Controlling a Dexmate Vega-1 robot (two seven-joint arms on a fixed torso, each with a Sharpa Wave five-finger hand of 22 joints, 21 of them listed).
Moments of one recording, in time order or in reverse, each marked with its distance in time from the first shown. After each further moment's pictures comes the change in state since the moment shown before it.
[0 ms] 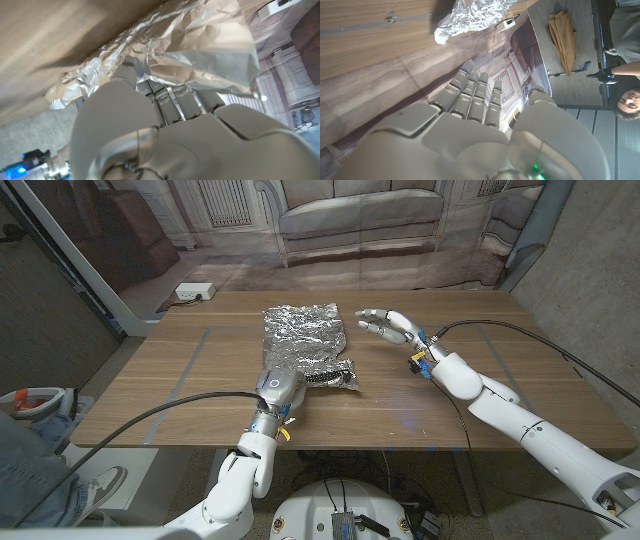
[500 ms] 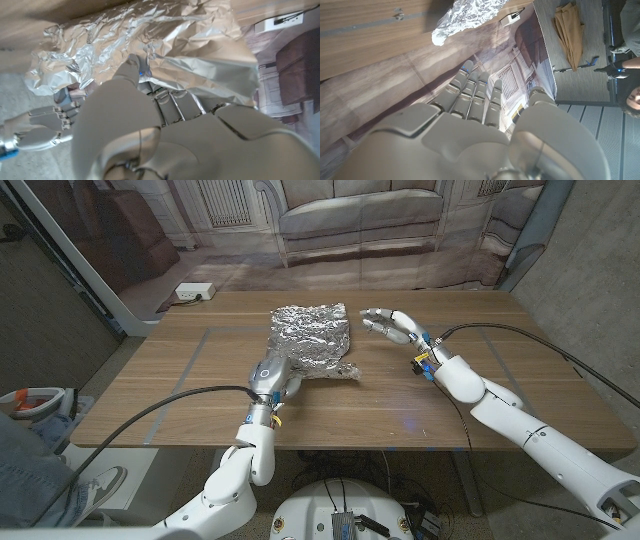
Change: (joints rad) left arm 0.037 -0.079 -0.127 -0.009 -0.213 -0.120 0.100; left_hand 0.028 0.009 0.026 0.005 -0.003 -0.010 0.020 -0.019 0.007 0.029 0.003 0.000 0.019 0.057 -0.008 -0.019 0.001 0.048 -0.017 0.010 -0.005; right arm -0.037 -0.001 0.024 -0.026 -0.006 -0.019 -0.030; right_hand -0.008 0.000 0.000 0.000 0.000 0.014 -0.003 0.000 0.000 0.004 -0.004 0.000 0.000 0.000 0.000 0.000 0.000 0.000 0.000 0.000 0.000
